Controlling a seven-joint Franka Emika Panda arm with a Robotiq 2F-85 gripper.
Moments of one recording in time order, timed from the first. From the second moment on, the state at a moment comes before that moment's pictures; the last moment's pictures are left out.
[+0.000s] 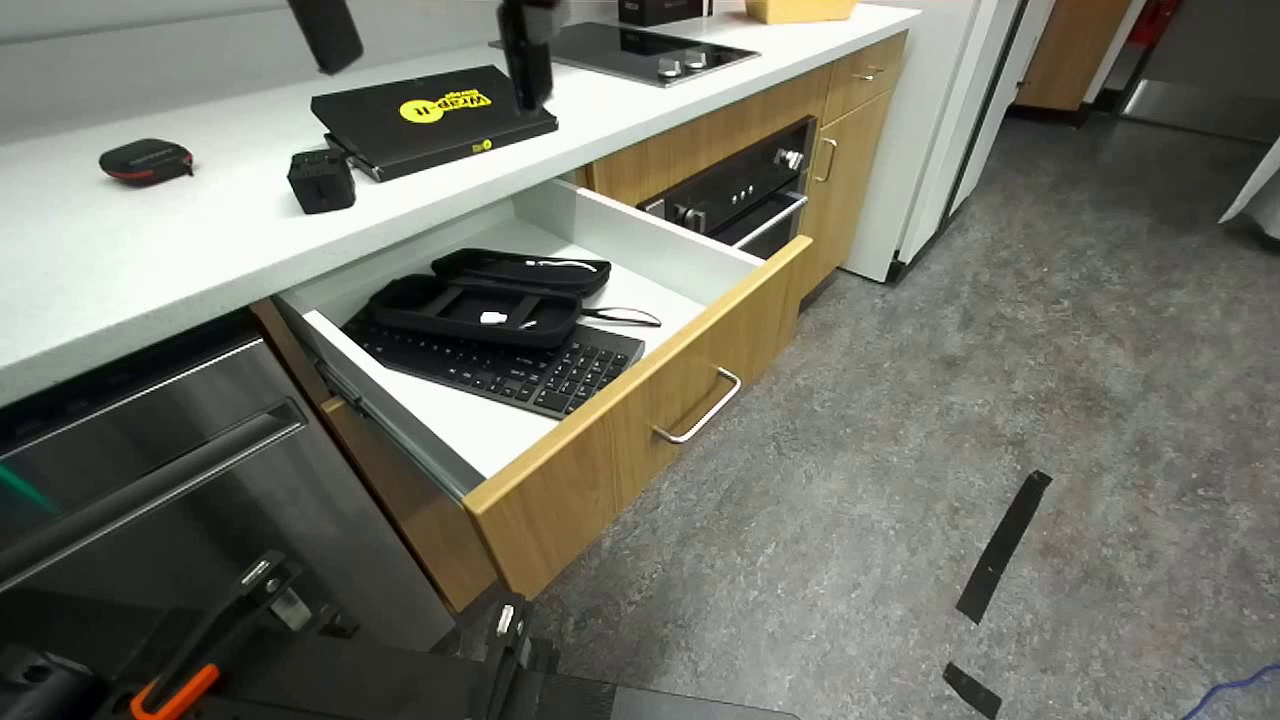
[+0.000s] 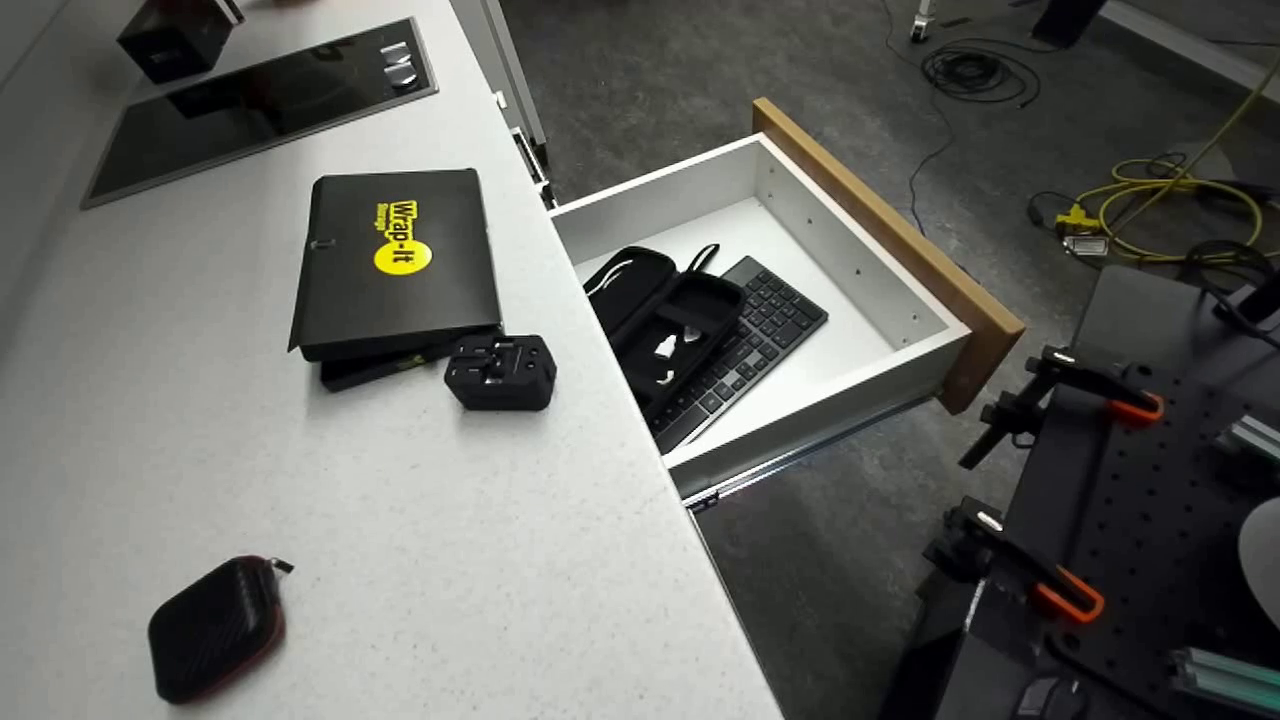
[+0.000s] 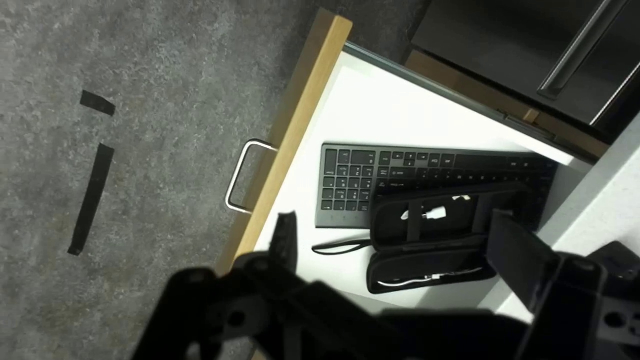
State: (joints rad) arm -0.14 -0.83 -0.21 -2.78 -0.05 2.12 -0.14
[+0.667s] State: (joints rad) arm -0.24 -0.22 -0.39 -2.61 -0.04 2.49 -0.09
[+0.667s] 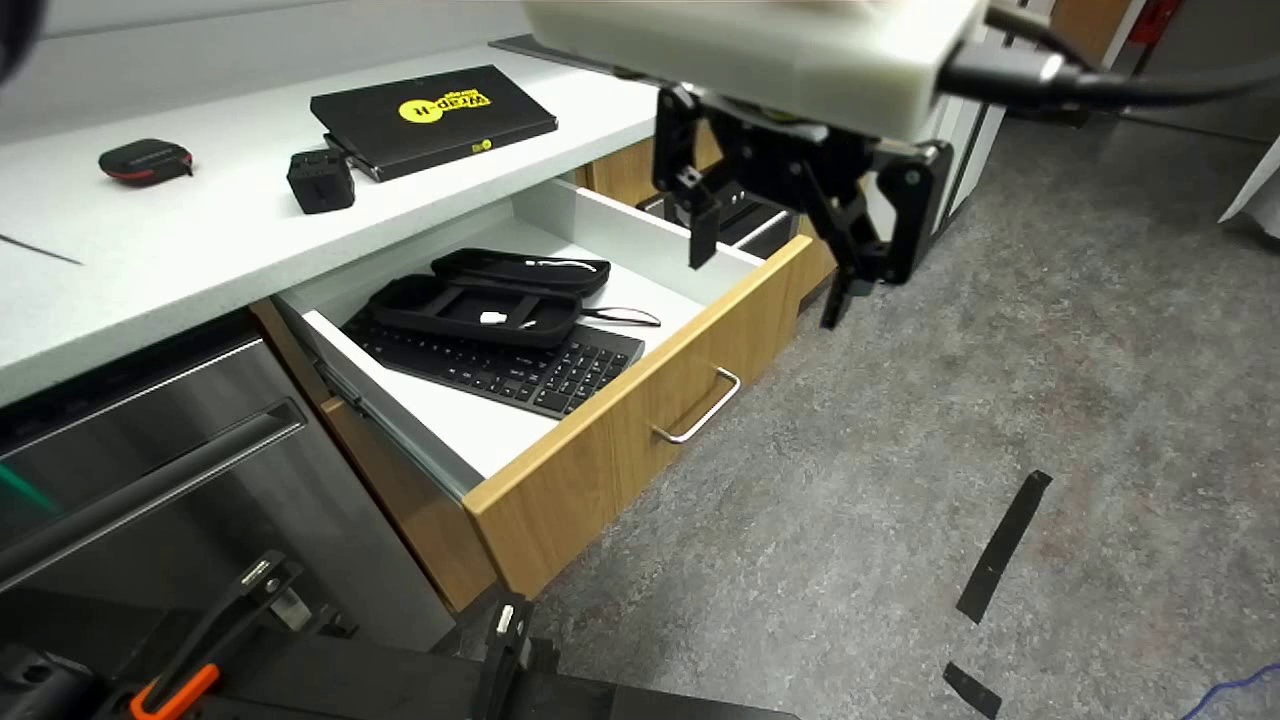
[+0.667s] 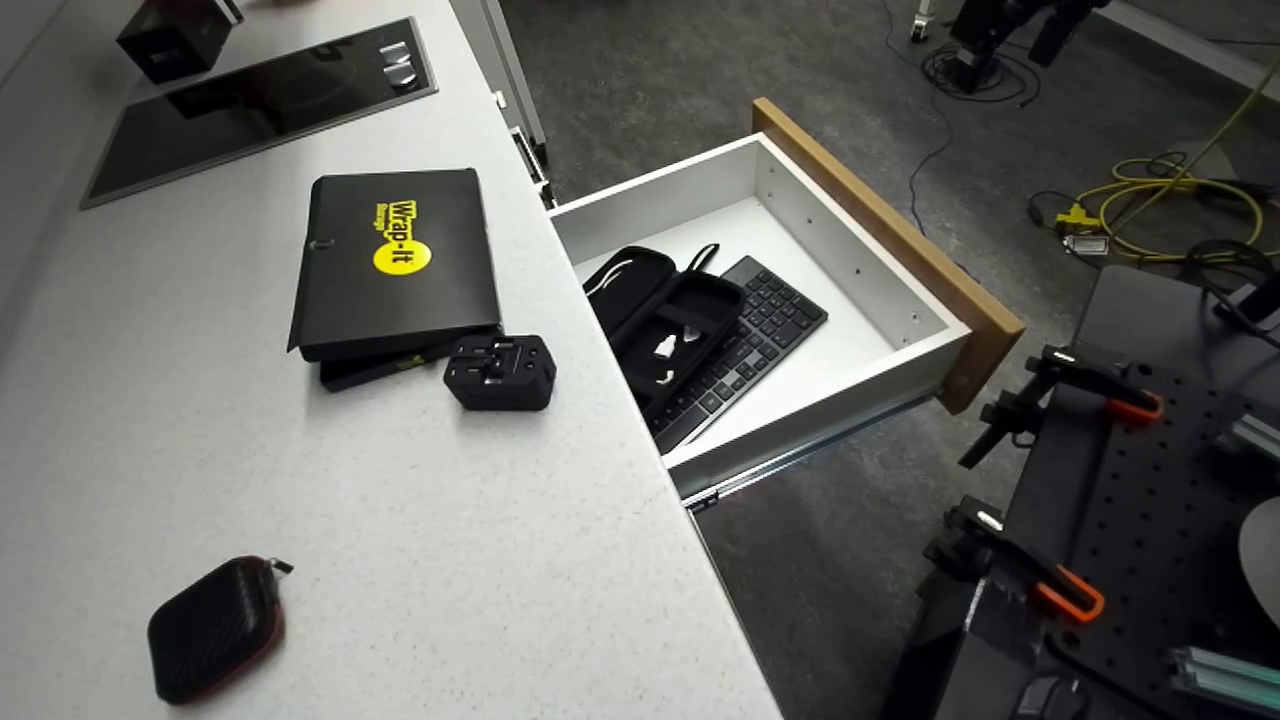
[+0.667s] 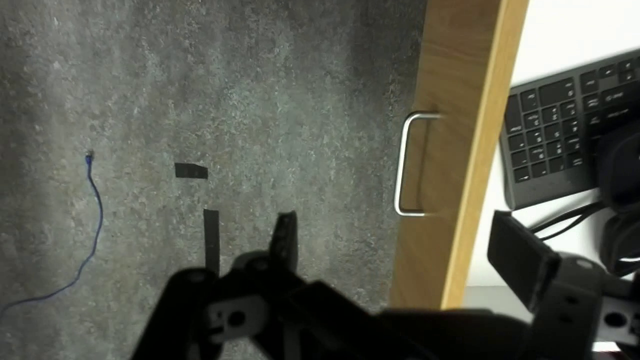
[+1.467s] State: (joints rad) arm -0.25 0.01 -0.37 -2.49 0.03 2.62 0.00
